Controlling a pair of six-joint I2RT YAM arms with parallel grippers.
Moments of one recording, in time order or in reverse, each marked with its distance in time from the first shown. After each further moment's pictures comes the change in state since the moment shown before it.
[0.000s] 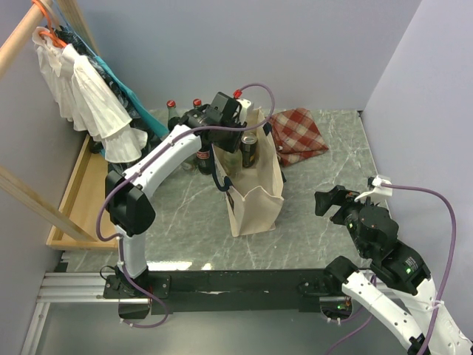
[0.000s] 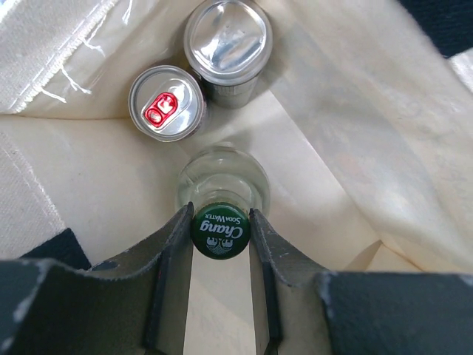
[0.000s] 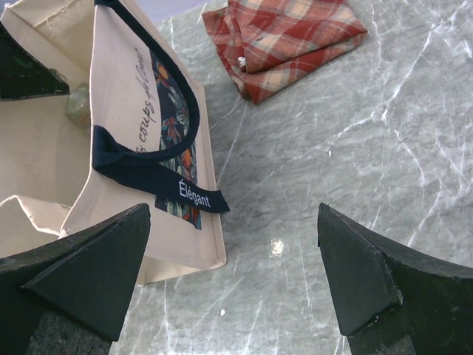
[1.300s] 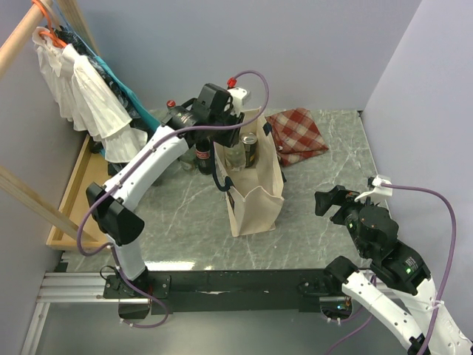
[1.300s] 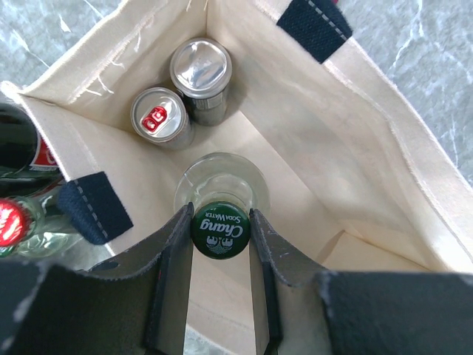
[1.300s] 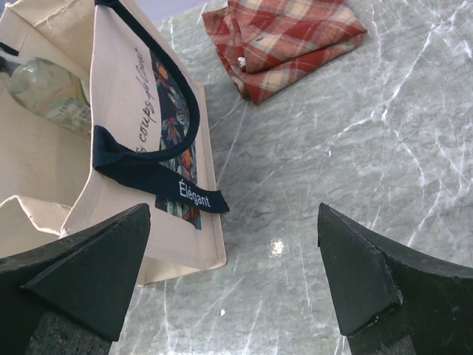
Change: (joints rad) left arm -0.009 -0.123 0.032 -0.020 0.056 0.006; right arm 0.000 0.000 0.000 0.000 0.000 0.000
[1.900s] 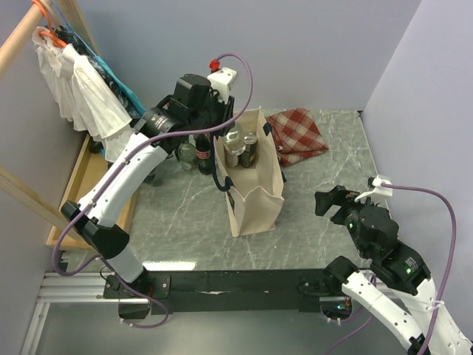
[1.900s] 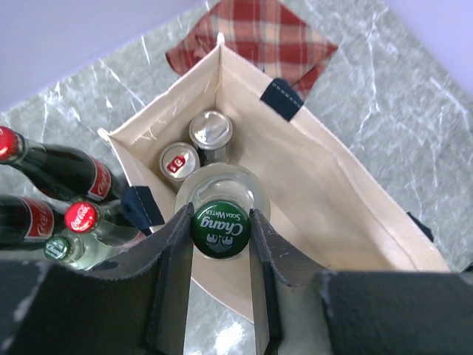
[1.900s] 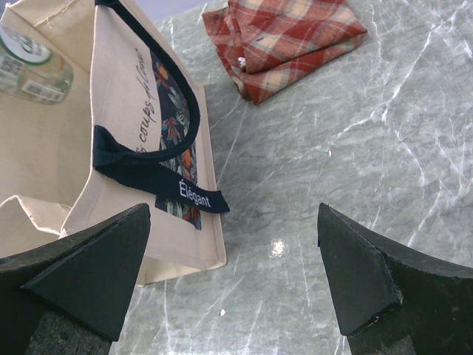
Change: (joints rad) left arm 0.000 -0.153 0.000 0.088 -0.027 0.000; right arm 0.000 -0.002 -0.001 0.000 0.000 0.000
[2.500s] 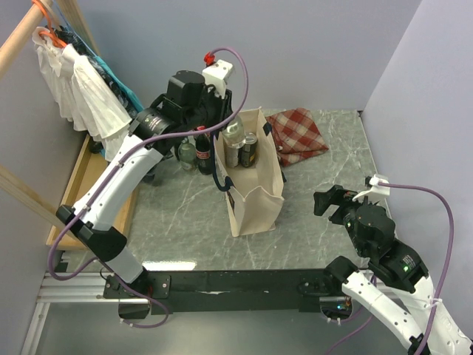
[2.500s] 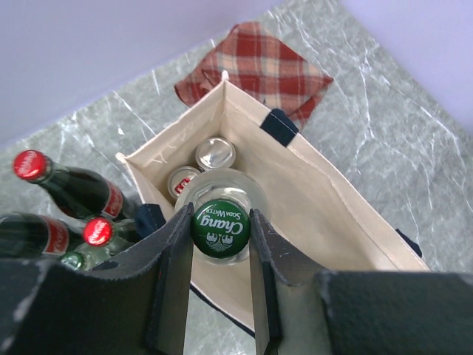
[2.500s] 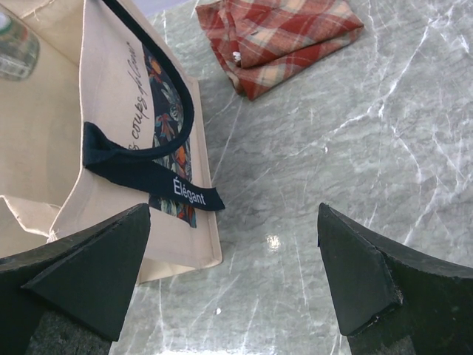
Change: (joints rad) left arm -0.001 -0.030 0.013 0.055 -0.015 0.007; right arm 0.000 0.013 -0.010 0.000 0.004 0.000
